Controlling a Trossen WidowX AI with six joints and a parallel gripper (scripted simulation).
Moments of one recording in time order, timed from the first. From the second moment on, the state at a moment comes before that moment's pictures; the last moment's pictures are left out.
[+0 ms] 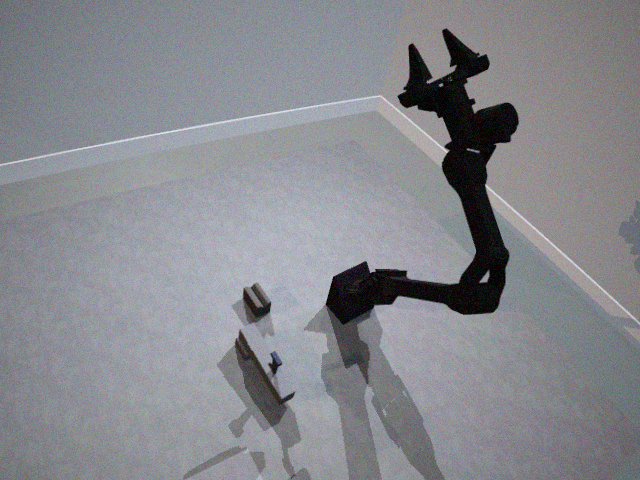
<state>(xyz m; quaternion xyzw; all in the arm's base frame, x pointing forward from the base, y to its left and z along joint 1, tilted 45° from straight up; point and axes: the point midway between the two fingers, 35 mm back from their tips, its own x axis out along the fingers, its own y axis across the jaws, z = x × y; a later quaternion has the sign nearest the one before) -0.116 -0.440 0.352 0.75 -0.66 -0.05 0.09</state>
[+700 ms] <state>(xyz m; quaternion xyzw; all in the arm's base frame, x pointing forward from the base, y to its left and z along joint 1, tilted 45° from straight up) -0.005 -0.459 0.296 0.83 -0.56 -0.10 -0.01</state>
